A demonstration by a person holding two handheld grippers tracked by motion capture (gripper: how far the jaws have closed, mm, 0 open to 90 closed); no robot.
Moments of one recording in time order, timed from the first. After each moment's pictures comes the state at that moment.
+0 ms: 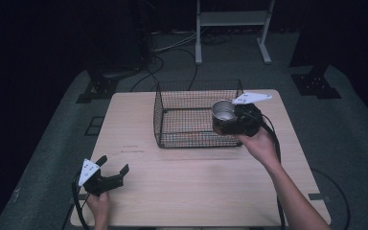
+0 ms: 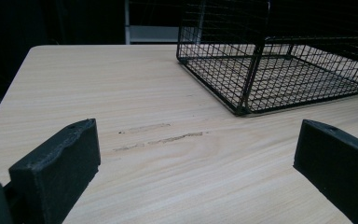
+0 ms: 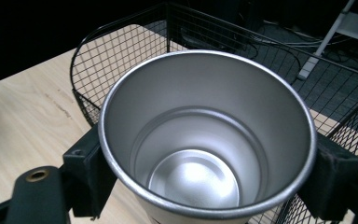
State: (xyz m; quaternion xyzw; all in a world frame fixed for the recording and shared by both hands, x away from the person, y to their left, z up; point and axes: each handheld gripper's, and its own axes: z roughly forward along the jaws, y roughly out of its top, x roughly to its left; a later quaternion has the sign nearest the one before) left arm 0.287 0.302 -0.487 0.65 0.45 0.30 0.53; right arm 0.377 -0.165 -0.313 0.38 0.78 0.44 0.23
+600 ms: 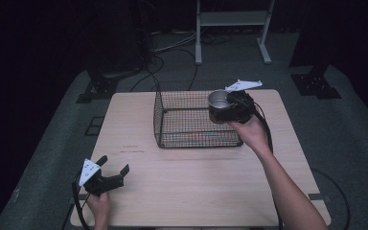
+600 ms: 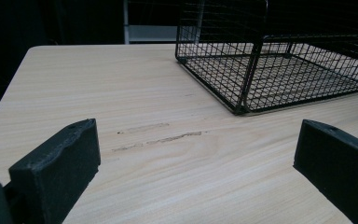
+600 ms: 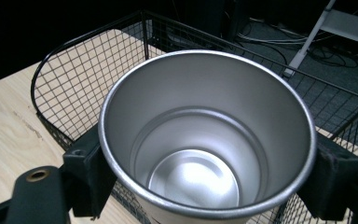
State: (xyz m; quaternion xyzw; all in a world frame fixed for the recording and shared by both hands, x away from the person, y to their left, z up) left arm 0.287 0.301 -0.487 0.65 0.44 0.30 0.53; right arm 0.416 -0.152 -0.308 0.40 0.78 0.42 0.24
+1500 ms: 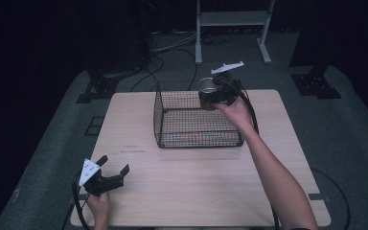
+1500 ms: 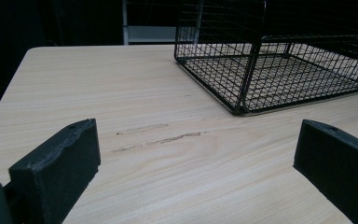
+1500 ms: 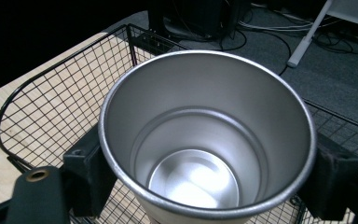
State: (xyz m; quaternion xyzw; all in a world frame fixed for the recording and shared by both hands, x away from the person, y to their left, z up) left arm 0.287 0.300 -0.487 0.66 0.44 0.30 0.53; right arm 0.475 -0.121 -0.297 0.42 0.78 0.40 0.22
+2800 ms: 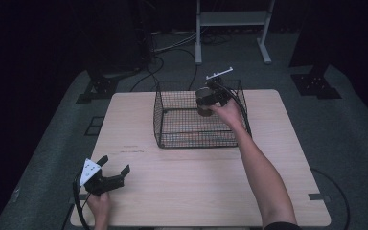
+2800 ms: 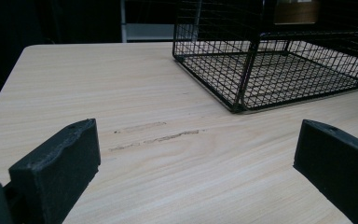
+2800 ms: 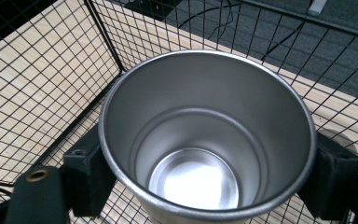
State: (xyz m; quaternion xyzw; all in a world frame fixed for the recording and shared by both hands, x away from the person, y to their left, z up) left arm 0.287 0.300 -0.487 0.66 0.44 0.30 0.53; right arm 0.534 -0.114 -0.362 0.47 0.79 0.36 0.15
